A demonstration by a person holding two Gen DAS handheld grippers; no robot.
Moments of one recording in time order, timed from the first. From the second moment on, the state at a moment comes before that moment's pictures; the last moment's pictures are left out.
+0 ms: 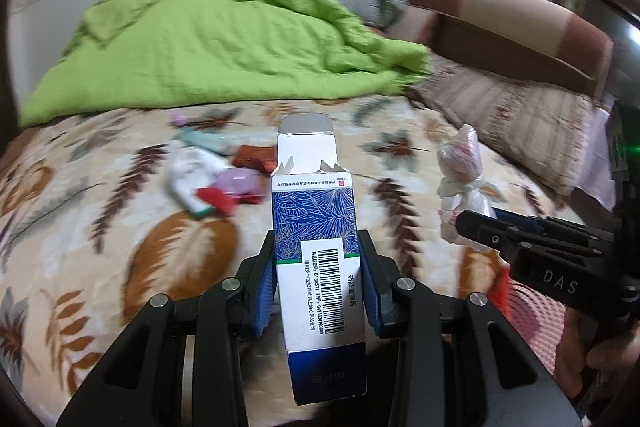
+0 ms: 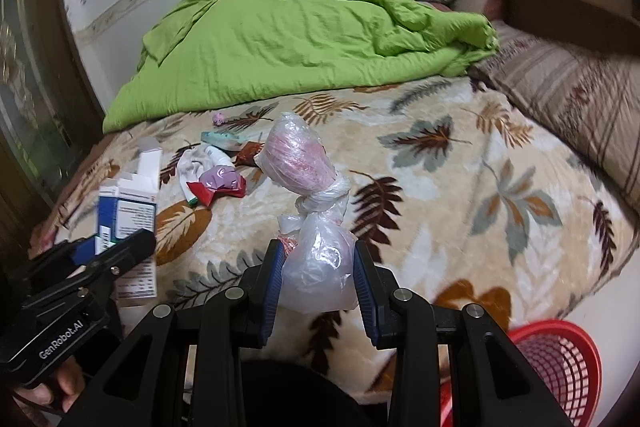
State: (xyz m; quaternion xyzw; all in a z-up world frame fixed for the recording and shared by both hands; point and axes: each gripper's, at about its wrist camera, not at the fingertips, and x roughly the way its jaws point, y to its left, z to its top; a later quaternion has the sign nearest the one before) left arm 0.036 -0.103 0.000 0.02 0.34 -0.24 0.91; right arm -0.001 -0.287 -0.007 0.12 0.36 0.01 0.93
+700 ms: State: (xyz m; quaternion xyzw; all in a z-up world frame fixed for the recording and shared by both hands) left arm -0.025 -0.295 -0.019 0.07 0.45 -0.53 0.71; right arm -0.160 -0.447 -0.026 0.25 0.39 -0.15 0.87
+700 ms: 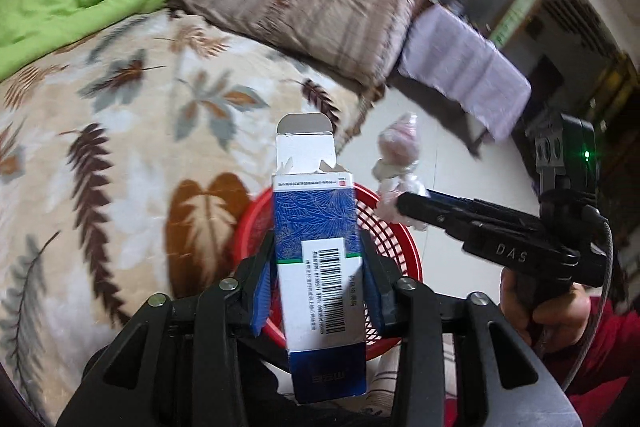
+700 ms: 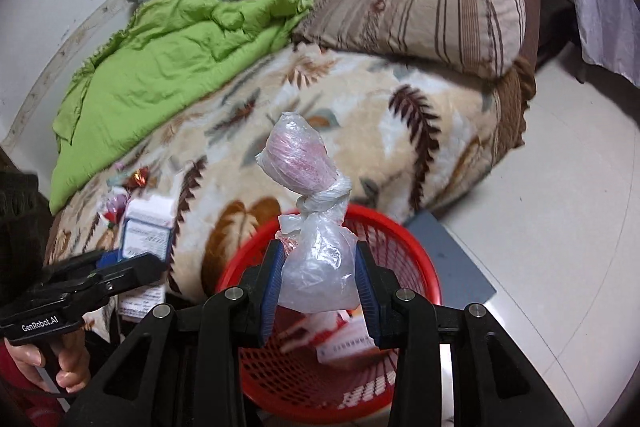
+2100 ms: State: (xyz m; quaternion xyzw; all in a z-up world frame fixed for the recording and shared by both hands) left arm 0.117 0.018 -0.010 -0.12 0.42 -0.17 0.88; right arm 0.115 -0.214 -0.021 0.16 0.43 0.15 0.88
